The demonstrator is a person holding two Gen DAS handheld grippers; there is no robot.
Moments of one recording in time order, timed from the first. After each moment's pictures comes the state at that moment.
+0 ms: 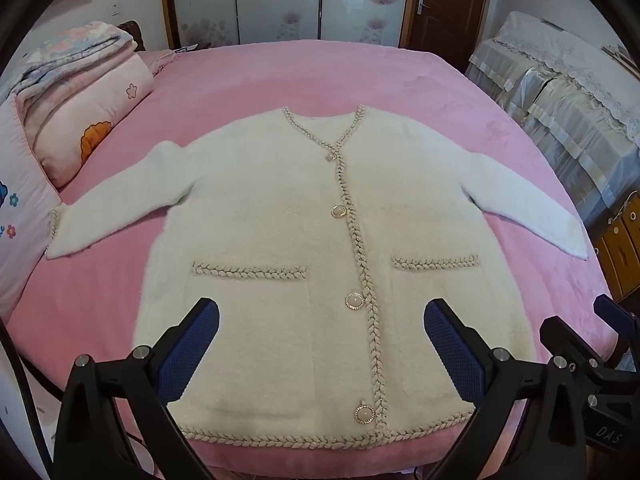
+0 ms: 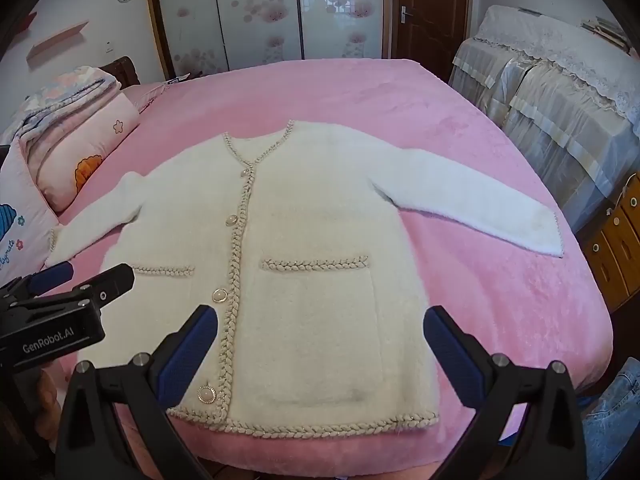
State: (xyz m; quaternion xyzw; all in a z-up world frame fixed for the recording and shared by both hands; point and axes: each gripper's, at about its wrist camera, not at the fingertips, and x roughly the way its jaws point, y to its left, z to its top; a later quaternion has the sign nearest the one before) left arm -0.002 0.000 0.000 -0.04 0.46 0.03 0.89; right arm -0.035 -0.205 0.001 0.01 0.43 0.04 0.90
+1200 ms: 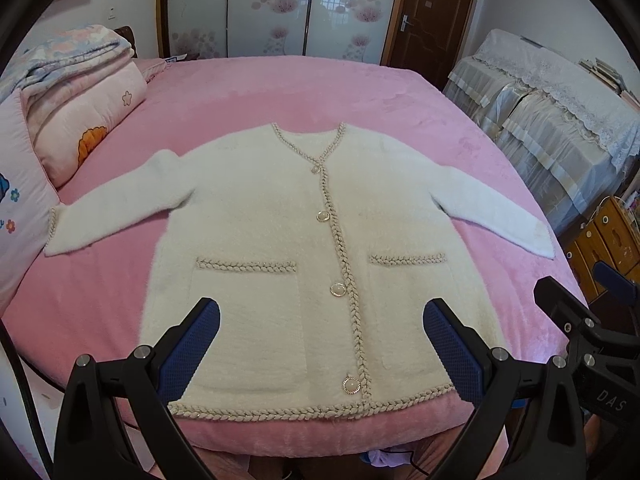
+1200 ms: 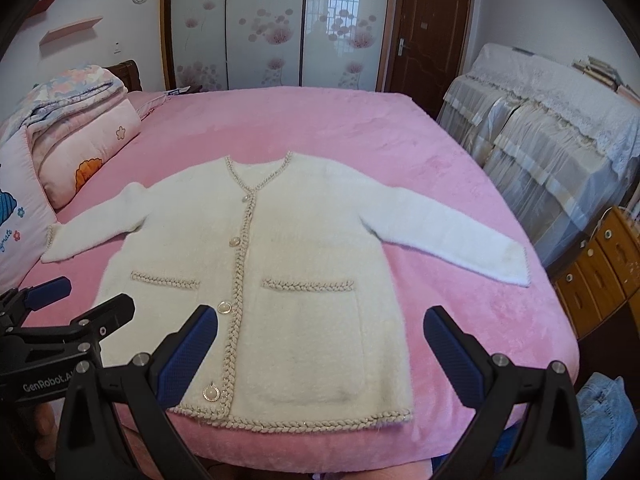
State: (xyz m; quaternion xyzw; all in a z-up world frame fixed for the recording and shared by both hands) left arm -0.056 0.021 0.034 -0.06 0.43 -0.02 0.90; right arm -0.078 -0.173 0.053 -0.04 0.37 0.01 0.93
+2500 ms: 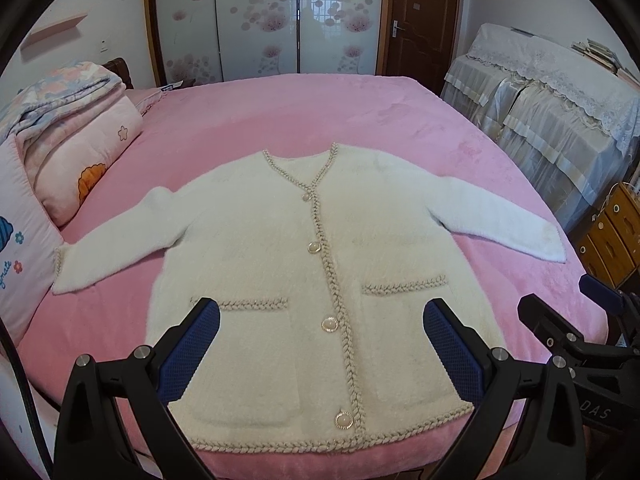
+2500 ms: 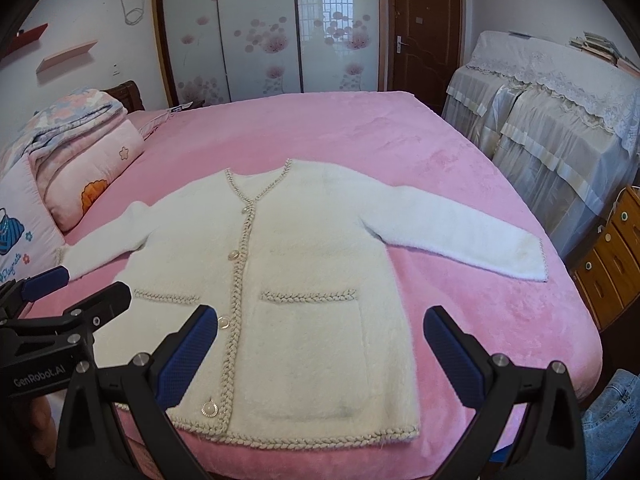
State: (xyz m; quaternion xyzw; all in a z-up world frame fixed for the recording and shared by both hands) left arm -0.027 -0.016 0.052 -0.01 0.41 -0.01 0.91; right arm -0.049 -0.212 0.034 0.01 0.38 0.04 0.93
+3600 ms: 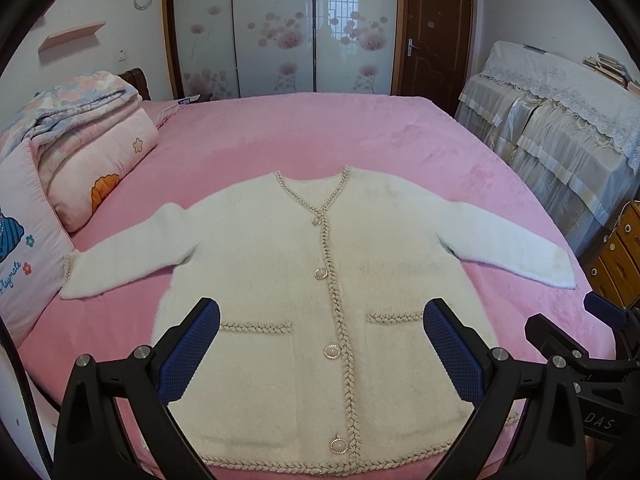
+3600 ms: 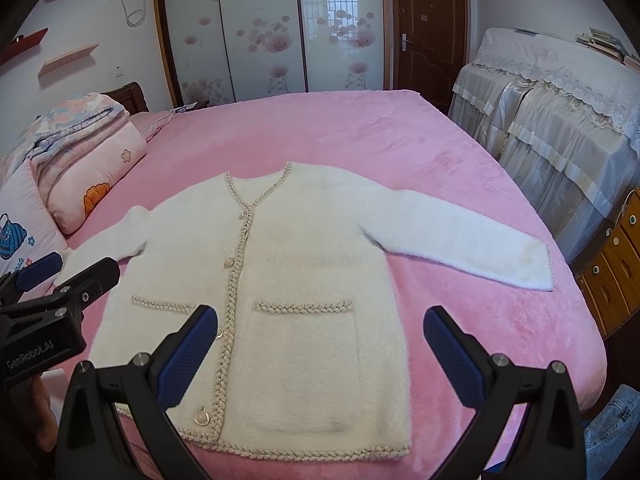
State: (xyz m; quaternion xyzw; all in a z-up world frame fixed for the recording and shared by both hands) left arm -0.015 -0.026 0.062 -0.02 0.38 0.02 0.92; right arm -0.032 -0.226 0.036 0.02 0.38 0.06 0.92
